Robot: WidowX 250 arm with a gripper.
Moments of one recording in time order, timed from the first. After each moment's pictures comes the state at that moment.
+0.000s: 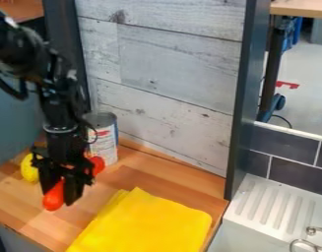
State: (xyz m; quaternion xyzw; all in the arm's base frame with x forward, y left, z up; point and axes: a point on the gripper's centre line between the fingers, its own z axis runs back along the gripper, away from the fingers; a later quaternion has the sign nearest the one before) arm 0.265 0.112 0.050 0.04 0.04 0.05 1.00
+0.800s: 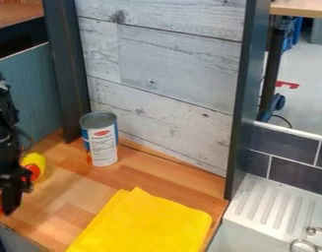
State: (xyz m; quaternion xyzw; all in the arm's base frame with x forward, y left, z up) arm 0.226 0.185 0.036 0.04 0.05 0.16 0.98
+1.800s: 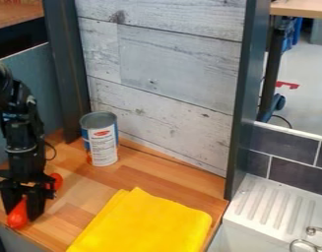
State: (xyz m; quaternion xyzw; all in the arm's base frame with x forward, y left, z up) arm 0.250 0.177 0.000 0.01 0.09 0.14 0.99
